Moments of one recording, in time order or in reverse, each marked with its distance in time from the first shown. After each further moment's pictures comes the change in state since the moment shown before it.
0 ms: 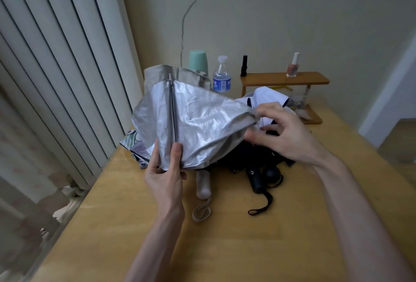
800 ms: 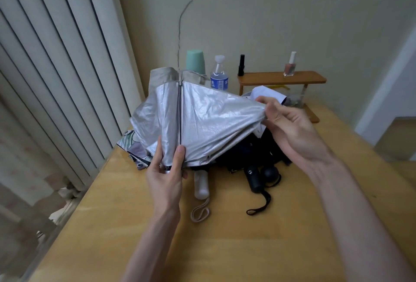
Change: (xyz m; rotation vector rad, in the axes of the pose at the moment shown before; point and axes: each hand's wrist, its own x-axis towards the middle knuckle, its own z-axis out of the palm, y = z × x) left_hand 0.003 -0.005 -0.004 0.063 -0.111 -0.030; right_hand 0.000 0.003 0.001 0.651 0.137 0.003
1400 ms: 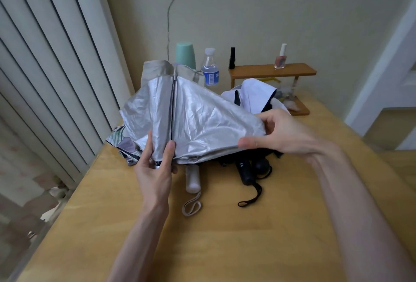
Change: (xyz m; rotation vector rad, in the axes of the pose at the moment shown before) left_hand 0.000 0.001 -0.001 0.033 -0.036 0.023; right_hand -0.013 -0.022 -0.006 -0.574 -0.297 0.285
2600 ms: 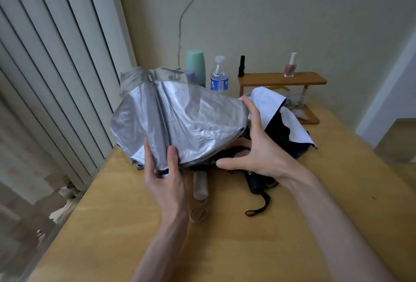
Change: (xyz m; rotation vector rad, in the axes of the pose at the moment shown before) left_hand -0.013 0.005 0.020 -0.042 0.276 0.178; right_hand 0.029 0.018 0.054 0.047 0.154 -0.061
